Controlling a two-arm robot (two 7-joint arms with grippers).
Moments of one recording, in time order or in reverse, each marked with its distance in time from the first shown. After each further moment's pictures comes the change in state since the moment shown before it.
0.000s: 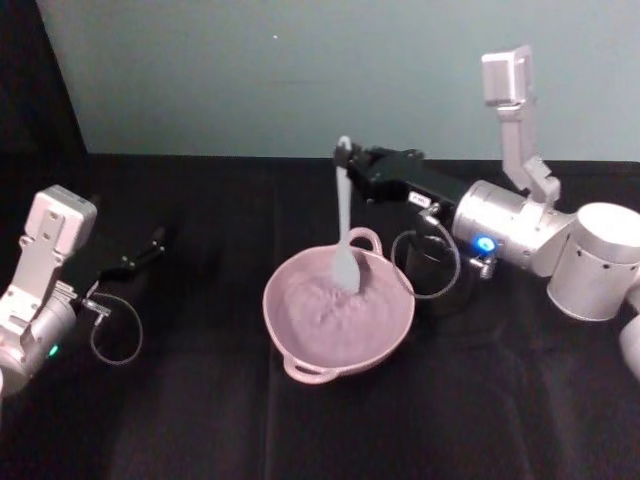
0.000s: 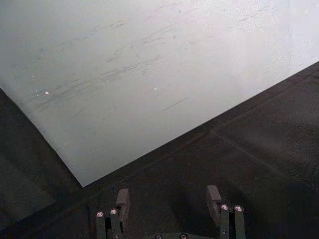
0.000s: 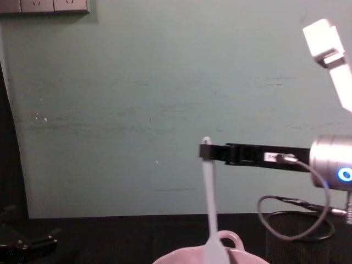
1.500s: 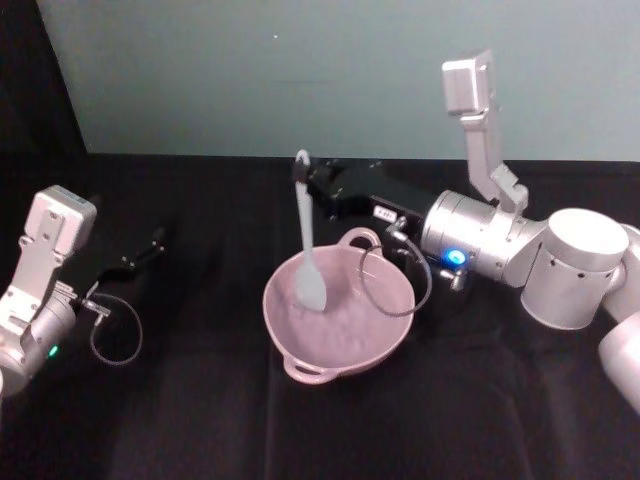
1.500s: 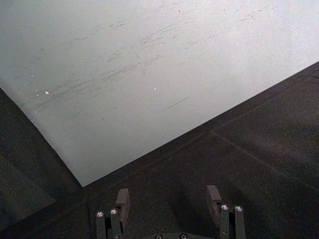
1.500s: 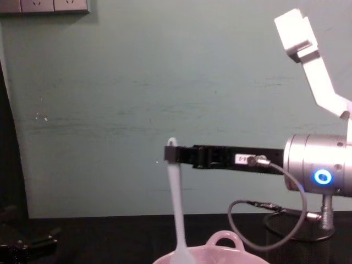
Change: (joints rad) left arm 0.000 0.000 0.000 0.000 0.000 0.000 0.000; right arm -0.010 -0.008 -0.054 -0.068 0.003 0.018 0.007
